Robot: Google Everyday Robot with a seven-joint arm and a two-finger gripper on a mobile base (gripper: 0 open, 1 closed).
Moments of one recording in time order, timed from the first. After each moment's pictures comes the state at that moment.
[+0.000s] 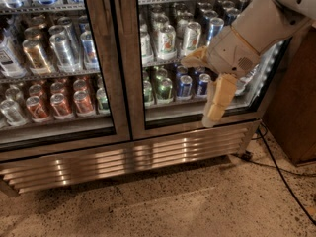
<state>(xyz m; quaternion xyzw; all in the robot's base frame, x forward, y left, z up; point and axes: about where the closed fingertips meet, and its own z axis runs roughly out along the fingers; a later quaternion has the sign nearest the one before) 0.495 -0.078 0.909 -0.72 0.62 0.22 0.23</state>
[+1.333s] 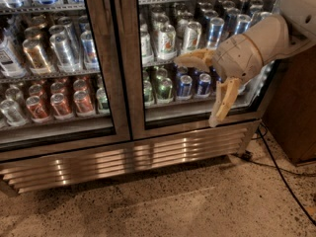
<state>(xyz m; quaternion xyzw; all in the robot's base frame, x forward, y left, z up) 0.494 -0.078 0.913 -0.72 0.50 0.35 0.33</state>
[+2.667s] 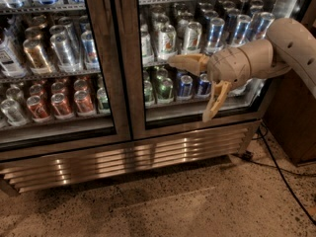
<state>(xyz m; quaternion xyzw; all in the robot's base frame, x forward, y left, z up) 0.512 -0.063 0.910 -0.65 0.42 0.49 0.40</state>
